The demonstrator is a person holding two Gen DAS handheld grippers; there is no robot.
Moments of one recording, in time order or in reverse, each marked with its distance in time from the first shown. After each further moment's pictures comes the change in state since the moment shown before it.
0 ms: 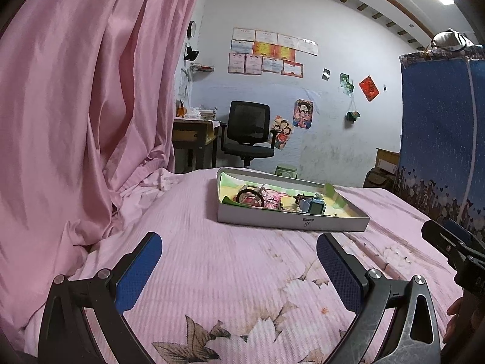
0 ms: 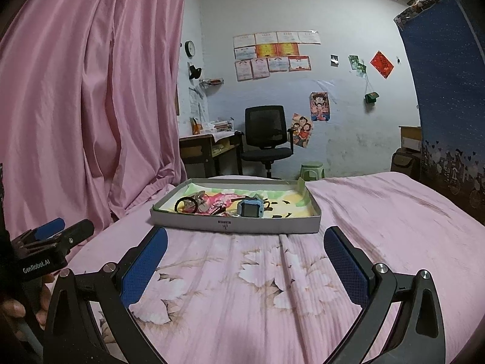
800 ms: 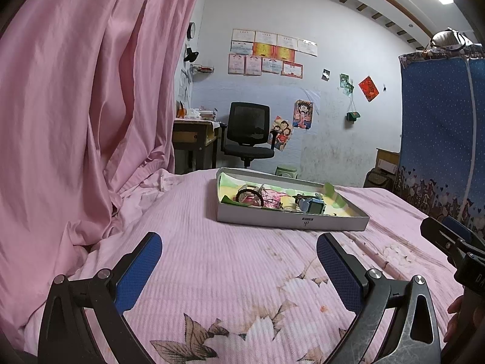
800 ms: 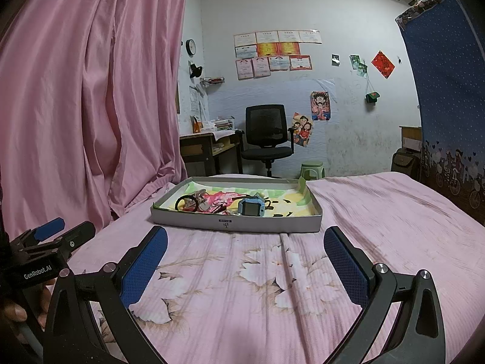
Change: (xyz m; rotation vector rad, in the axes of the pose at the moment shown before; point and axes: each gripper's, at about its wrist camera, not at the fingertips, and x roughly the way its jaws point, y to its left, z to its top) left arm -0.001 -0.001 -0.001 0.001 -0.001 0.001; right arm -0.001 0.002 0.000 -0.002 0.002 0.000
